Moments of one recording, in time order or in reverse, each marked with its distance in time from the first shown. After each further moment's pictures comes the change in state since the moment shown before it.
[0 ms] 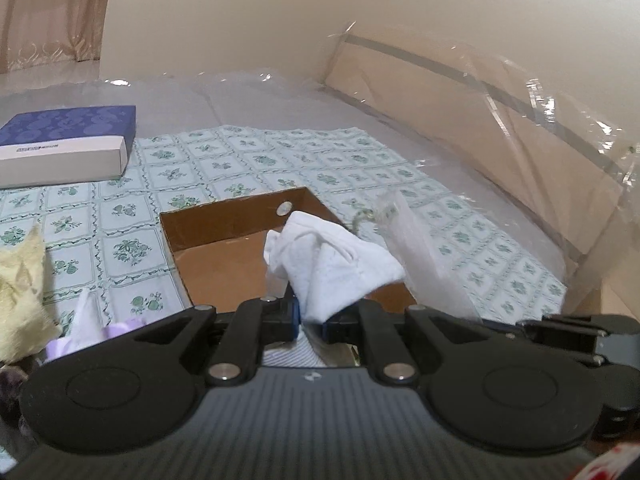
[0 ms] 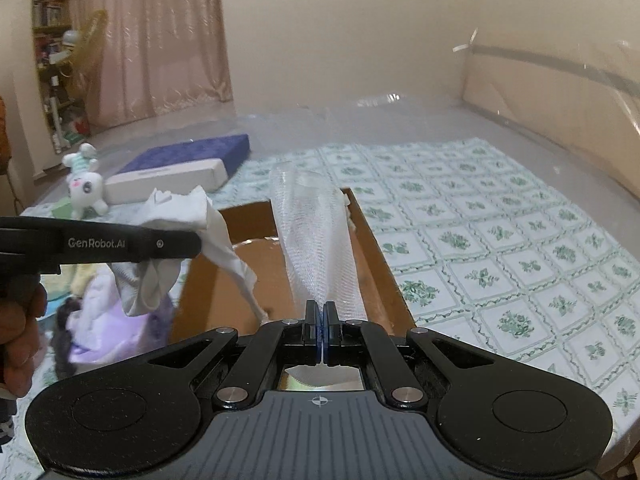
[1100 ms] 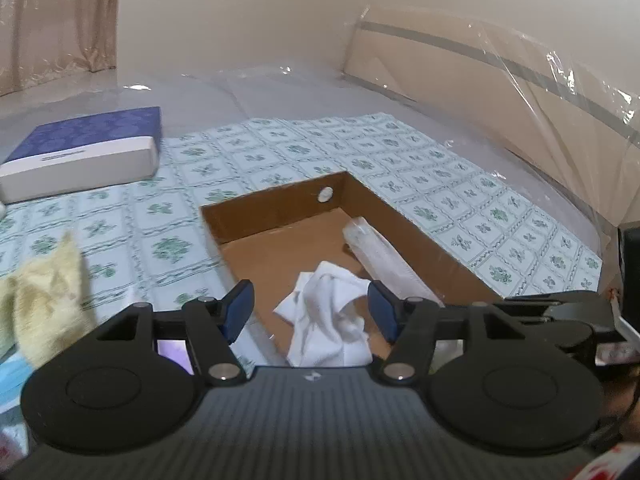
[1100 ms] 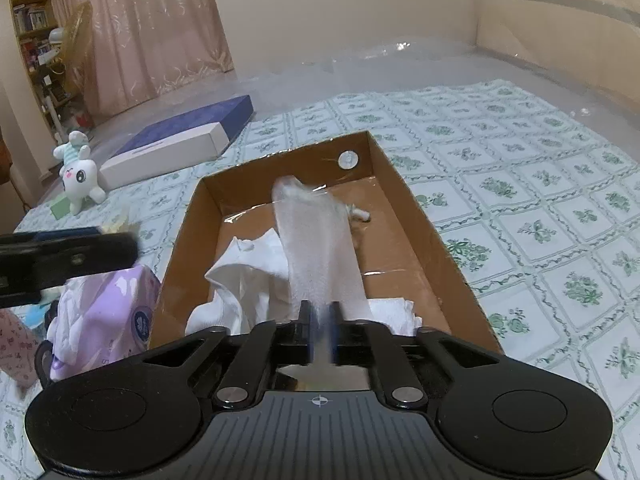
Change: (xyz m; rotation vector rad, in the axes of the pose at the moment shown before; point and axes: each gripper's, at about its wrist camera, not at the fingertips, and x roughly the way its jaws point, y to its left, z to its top) left arm 0.005 0.020 -0.009 0.069 0.027 0.095; right arm 0.064 -0.006 -0.008 0.090 0.105 0.068
